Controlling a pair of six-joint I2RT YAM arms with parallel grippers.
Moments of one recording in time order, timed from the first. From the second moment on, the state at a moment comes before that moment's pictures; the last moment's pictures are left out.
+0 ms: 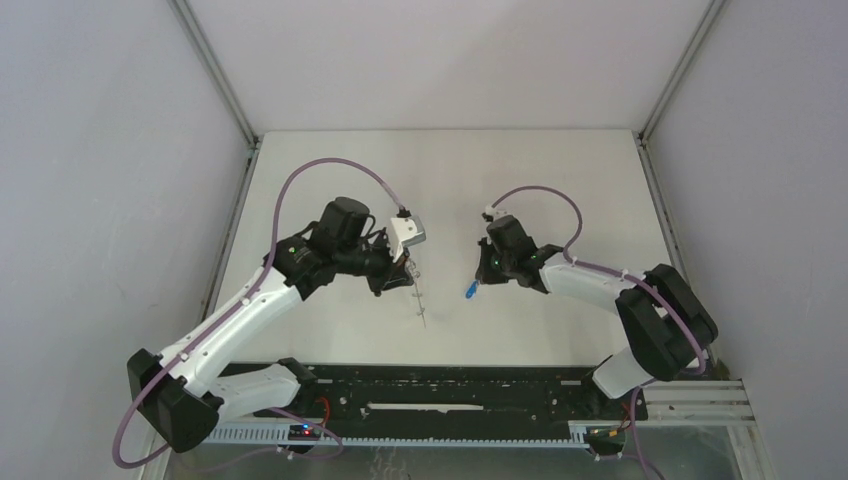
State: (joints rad) left arm -0.64 1.10 1.03 -0.69 0.53 0.27; right arm 0.61 1.54 0.83 -0.14 0.01 0.50
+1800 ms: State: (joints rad) left arm -0.64 1.09 1.03 -0.70 0.53 0.27; right arm 0.77 1.50 0.68 0.01 0.05 0.30
